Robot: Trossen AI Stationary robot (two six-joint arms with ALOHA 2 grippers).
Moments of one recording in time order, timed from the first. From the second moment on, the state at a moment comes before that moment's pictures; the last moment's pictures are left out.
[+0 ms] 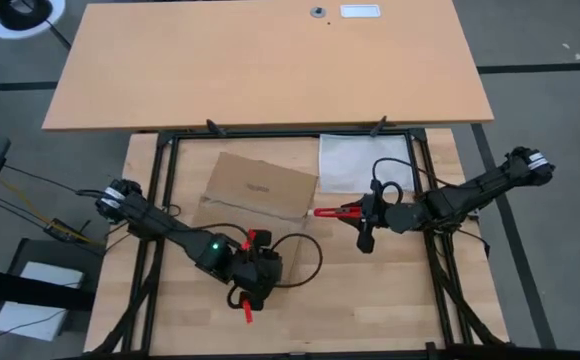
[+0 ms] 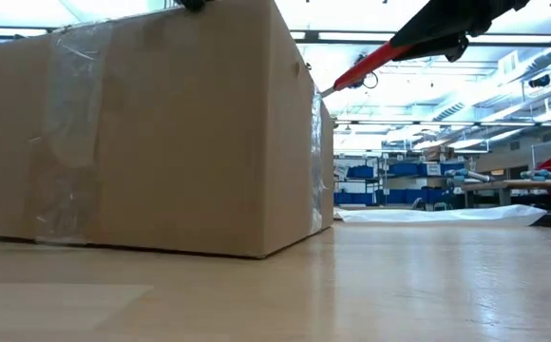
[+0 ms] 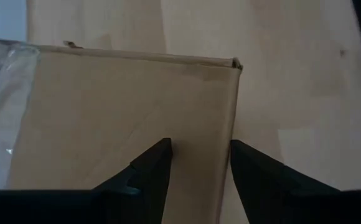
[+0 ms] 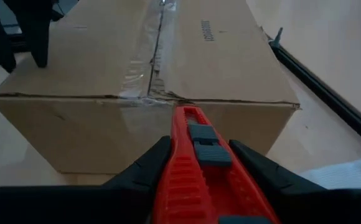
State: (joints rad) left arm -0.48 1.75 1.57 -0.93 -0.35 -0.27; right arm 0.37 1.04 0.74 -0.25 0.60 0.32
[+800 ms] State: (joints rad) left arm -0.45 1.83 1.57 -0.79 -0.50 -0.22; right arm 0.35 1.04 0.74 -0.24 0.51 0.31
